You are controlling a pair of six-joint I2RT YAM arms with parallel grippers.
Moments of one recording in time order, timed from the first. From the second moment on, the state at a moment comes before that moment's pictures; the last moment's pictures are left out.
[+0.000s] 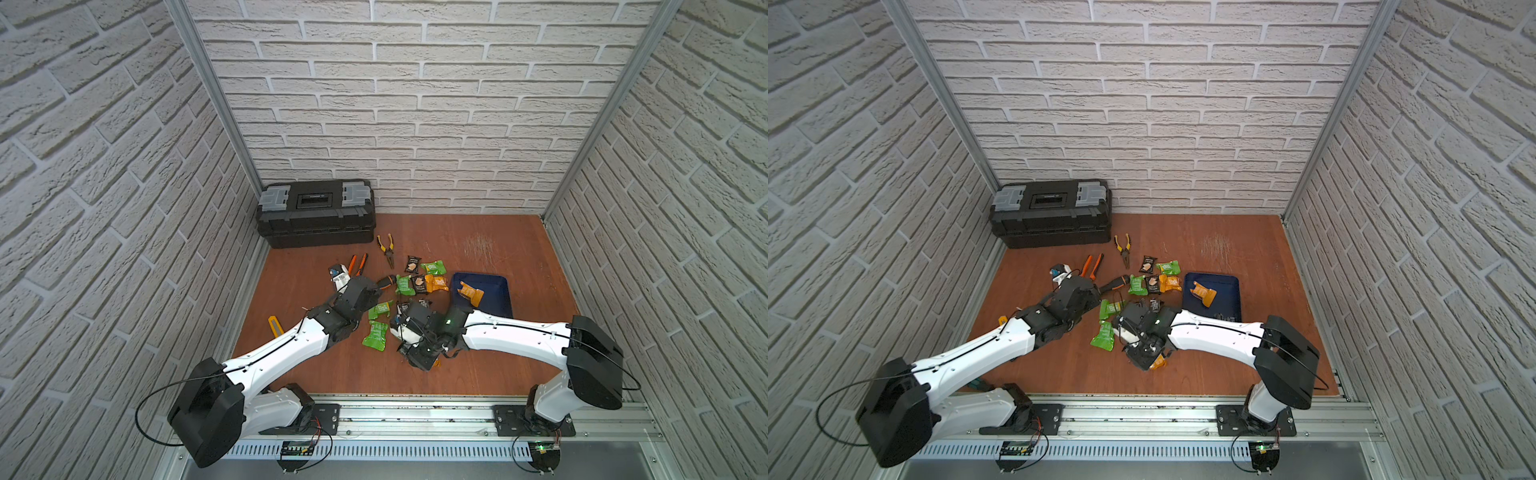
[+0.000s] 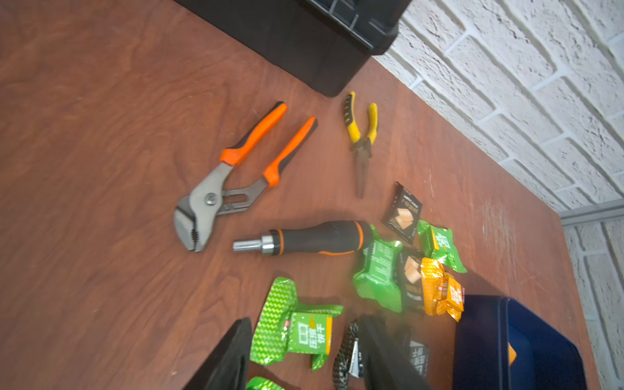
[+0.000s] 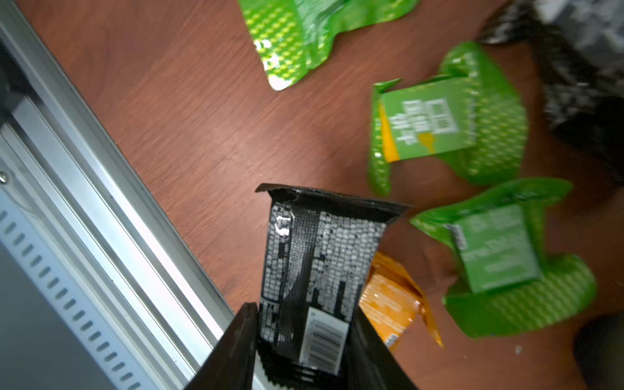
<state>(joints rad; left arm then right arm) -0.69 1.16 0.70 -0.30 -0.47 -1.00 1.03 1.63 1.07 -0.77 -0.09 0.14</state>
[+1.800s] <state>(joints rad) -0.82 1.72 1.08 -0.14 -0.03 -0.66 0.27 1.80 1.30 -0.81 0.02 -0.25</state>
